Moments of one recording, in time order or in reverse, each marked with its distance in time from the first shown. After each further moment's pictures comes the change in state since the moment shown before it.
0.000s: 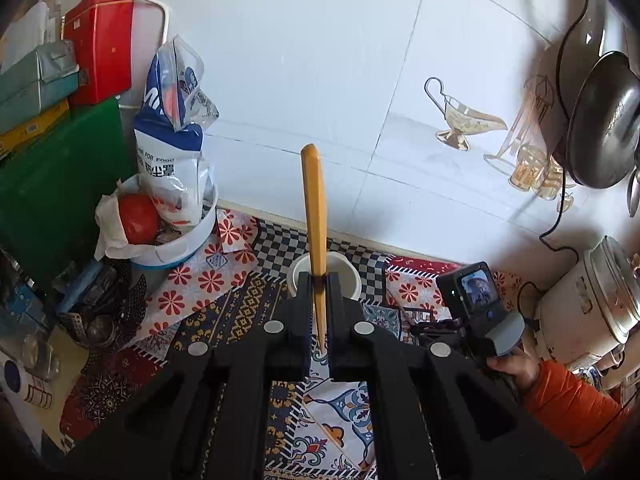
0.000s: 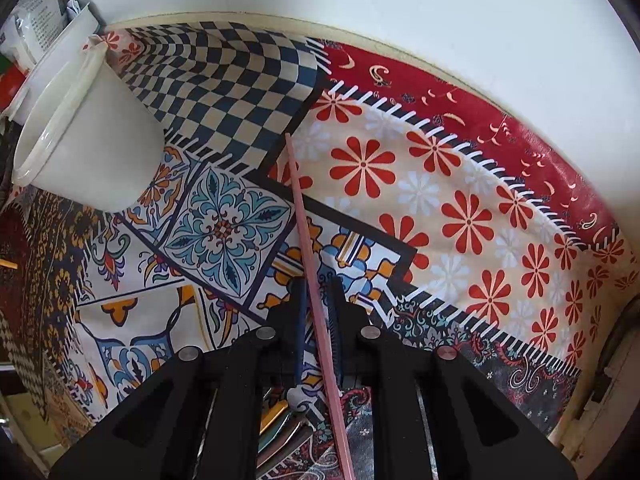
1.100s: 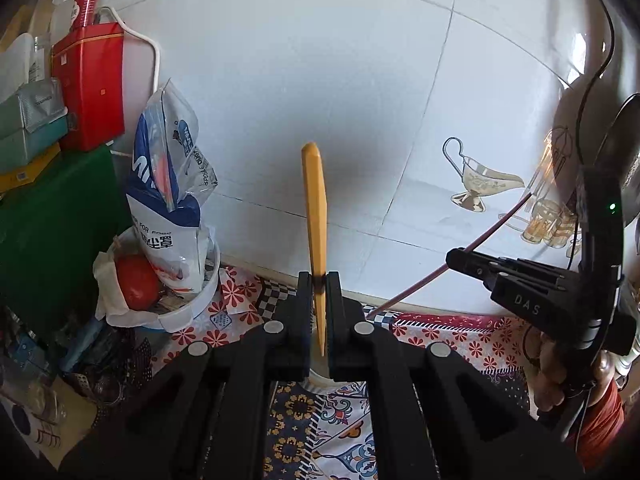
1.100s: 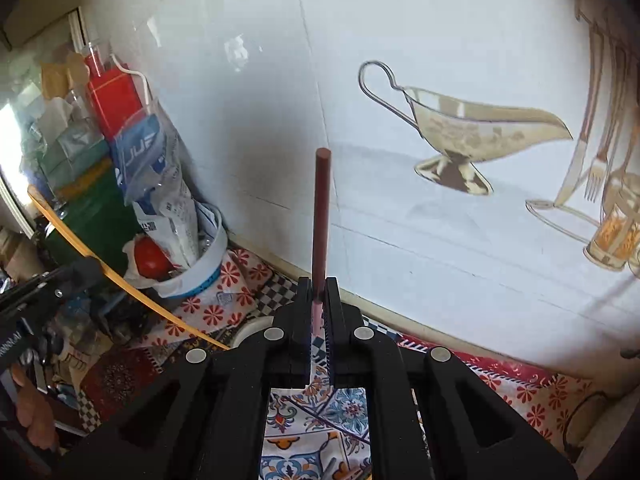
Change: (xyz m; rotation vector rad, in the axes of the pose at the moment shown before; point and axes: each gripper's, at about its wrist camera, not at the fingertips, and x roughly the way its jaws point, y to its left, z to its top) left arm 0.019 0.008 0.052 0.016 -0.086 0.004; right arm -0.200 0.063 0.072 -0.021 -0.587 0.188
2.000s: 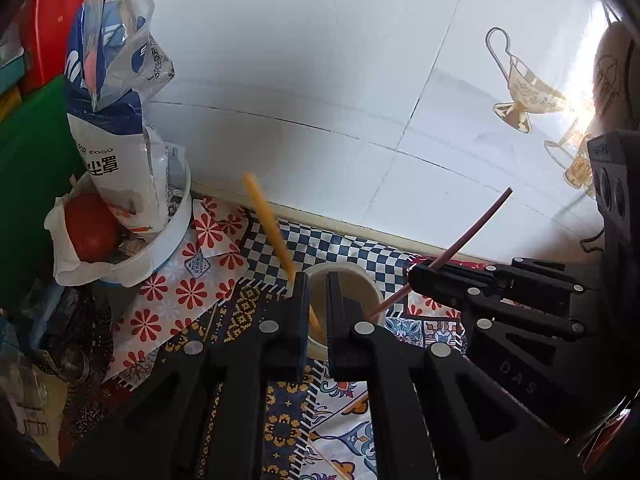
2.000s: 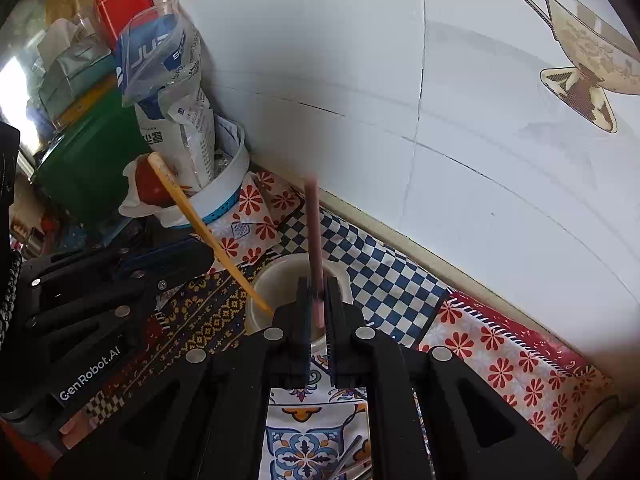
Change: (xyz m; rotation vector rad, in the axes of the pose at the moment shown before) left arm 0.074 -0.002 -0.031 0.003 0.242 -0.006; right arm 0.058 0.026 -0.039 -0.089 0.250 0.041
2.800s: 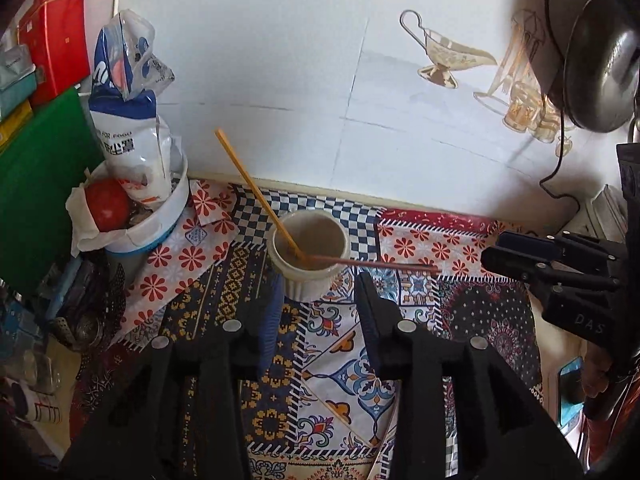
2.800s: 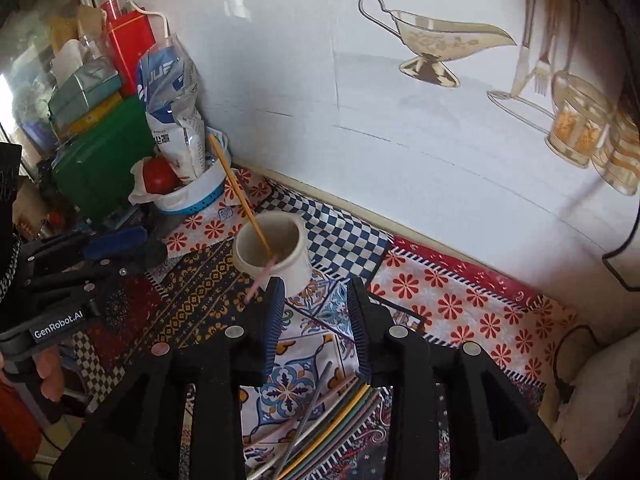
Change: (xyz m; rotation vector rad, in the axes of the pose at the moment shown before) left arm -0.054 -0.019 -0.061 0.106 0.008 -0.031; right arm -0.085 -0.021 -0.082 0.081 -0.067 -0.104
